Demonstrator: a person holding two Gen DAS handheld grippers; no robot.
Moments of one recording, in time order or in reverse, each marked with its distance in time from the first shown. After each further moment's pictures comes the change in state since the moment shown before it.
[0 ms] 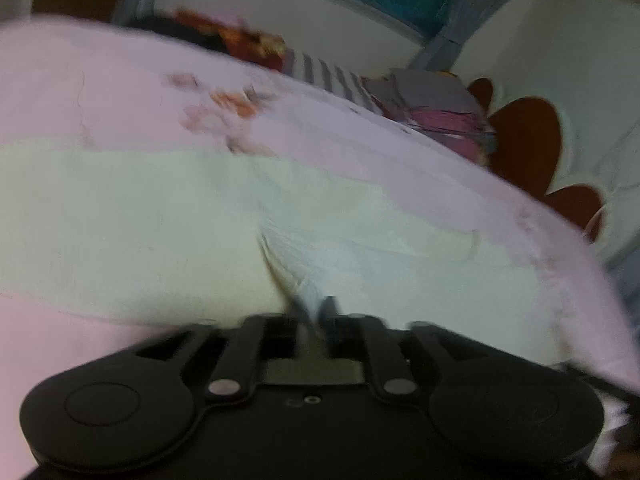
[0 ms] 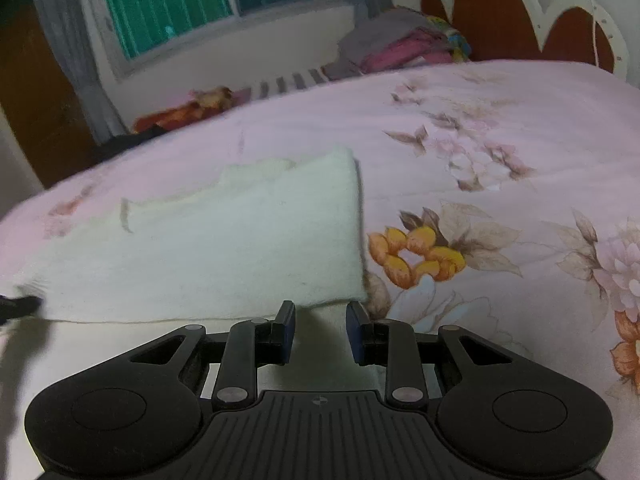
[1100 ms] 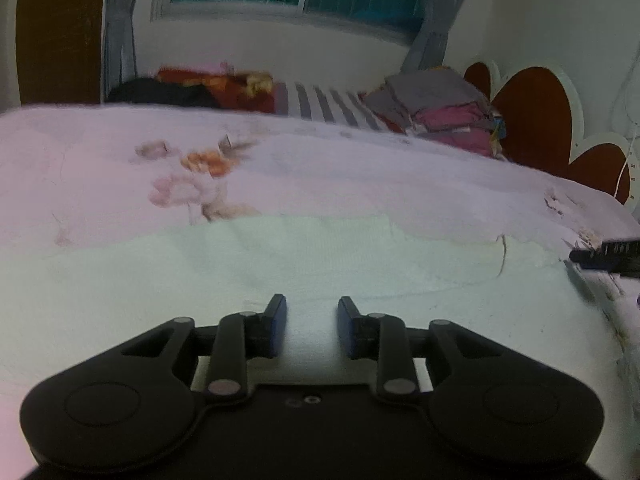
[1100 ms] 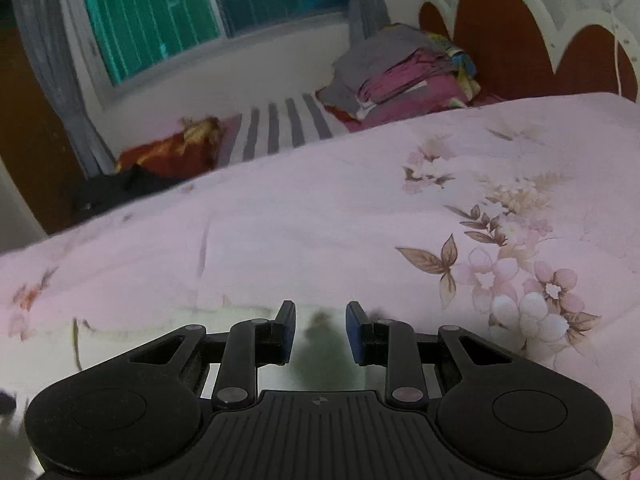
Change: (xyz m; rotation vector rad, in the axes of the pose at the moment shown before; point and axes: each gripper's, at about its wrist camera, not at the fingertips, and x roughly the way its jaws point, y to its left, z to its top) left arm 0.036 -0.034 0.020 0.160 -0.030 0.055; right arm 0.088 -0.010 0.110 0.009 -0.005 -0.021
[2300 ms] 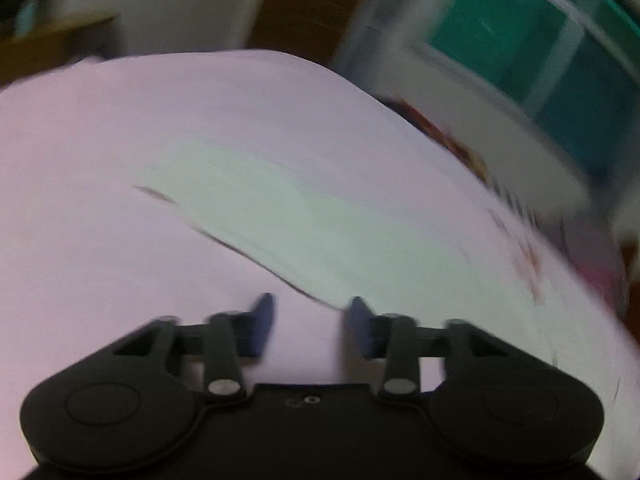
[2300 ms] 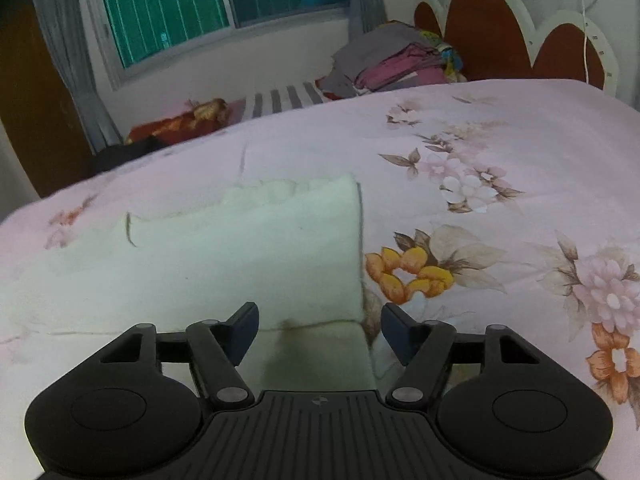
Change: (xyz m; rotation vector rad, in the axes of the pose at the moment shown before) left arm -0.148 0.252 -0.089 -0.642 -0.179 0.329; right arm -0.100 0.022 -0.095 -0.012 -0.010 -0.022
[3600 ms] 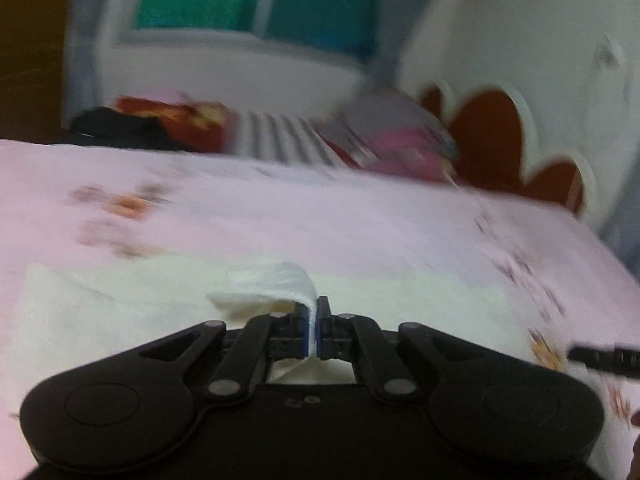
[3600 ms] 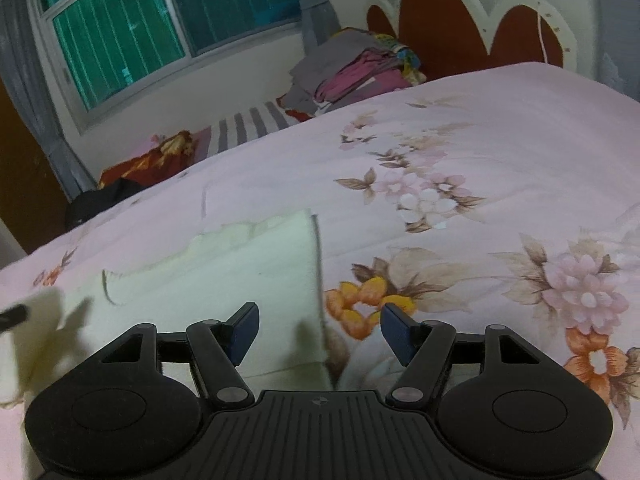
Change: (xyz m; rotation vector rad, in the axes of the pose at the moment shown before) left arm 0.014 -0.365 -0.146 0.689 0.124 -0.478; right arm -0.006 -0.031 0.021 0.153 -0.044 -0.052
